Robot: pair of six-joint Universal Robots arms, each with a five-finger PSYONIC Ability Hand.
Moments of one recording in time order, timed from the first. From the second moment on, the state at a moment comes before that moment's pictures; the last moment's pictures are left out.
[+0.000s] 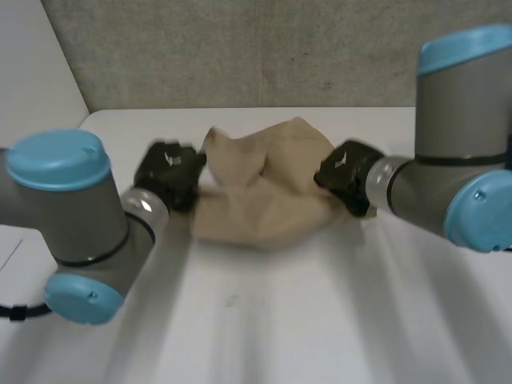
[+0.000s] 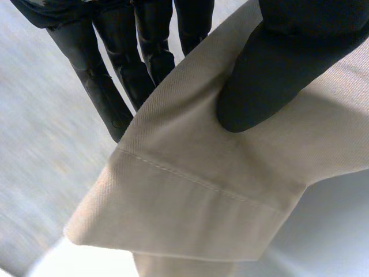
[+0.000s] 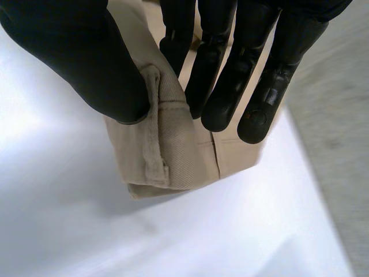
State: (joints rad) left arm 4.19 -1.99 -1.47 3.29 -1.64 3.53; right arm 2.07 -0.95 0.90 0.59 1.46 2.30; left_hand 1.13 1.18 1.18 1.18 0.99; right_hand 0.98 1.18 1.20 1.19 0.99
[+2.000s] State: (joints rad) left arm 4.19 -1.86 -1.52 3.08 -1.53 3.45; right arm 2.06 -0.88 0.95 0.35 1.50 2.60; left_hand 1.13 1.19 1.19 1.20 0.97; right_hand 0.99 1.18 1.20 1.19 1.00
